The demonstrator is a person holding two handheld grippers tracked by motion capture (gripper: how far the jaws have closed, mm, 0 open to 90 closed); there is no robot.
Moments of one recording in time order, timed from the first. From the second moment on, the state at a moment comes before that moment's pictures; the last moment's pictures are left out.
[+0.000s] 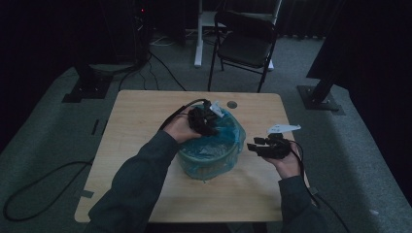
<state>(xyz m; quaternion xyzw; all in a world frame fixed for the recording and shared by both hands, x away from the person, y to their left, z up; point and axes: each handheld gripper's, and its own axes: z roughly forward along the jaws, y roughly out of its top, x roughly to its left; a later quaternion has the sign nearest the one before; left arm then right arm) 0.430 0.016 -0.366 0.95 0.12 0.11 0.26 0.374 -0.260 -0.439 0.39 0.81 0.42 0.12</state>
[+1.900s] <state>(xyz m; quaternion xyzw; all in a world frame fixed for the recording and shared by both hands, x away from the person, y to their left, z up) 0.430 -0.012 -0.397 0.99 0.07 0.10 0.10 0.372 -0.260 -0.440 0.39 0.81 0.42 0.12</state>
